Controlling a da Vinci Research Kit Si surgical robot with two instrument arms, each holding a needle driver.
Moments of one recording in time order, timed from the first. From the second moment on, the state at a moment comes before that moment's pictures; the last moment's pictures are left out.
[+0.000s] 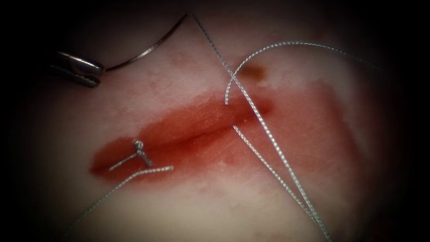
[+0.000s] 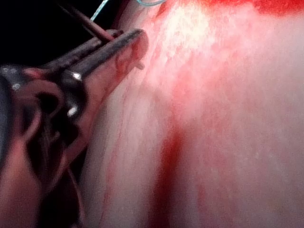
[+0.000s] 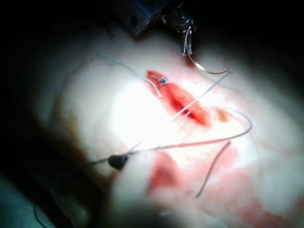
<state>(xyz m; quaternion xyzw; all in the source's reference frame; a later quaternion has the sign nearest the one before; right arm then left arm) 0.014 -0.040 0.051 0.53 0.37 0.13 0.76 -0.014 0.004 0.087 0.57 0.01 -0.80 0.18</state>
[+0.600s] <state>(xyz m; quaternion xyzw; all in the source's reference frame) 0.012 -0.040 0.050 0.53 0.34 0.16 0.76 -0.012 0.005 0.087 0.55 -0.01 -0.82 0.16</state>
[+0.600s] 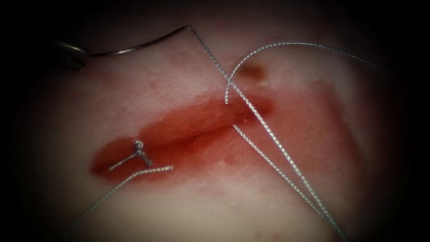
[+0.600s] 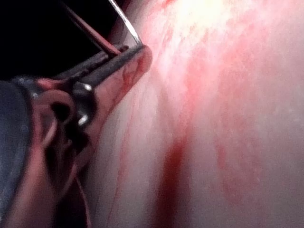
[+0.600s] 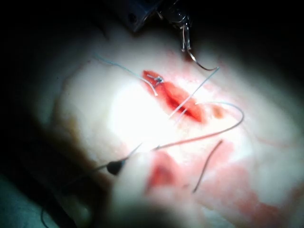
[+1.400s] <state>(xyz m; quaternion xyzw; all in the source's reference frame) 0.018 -0.028 0.048 0.17 0.47 0.19 0.84 -0.009 0.004 0.087 0.43 0.01 -0.84 0.33</state>
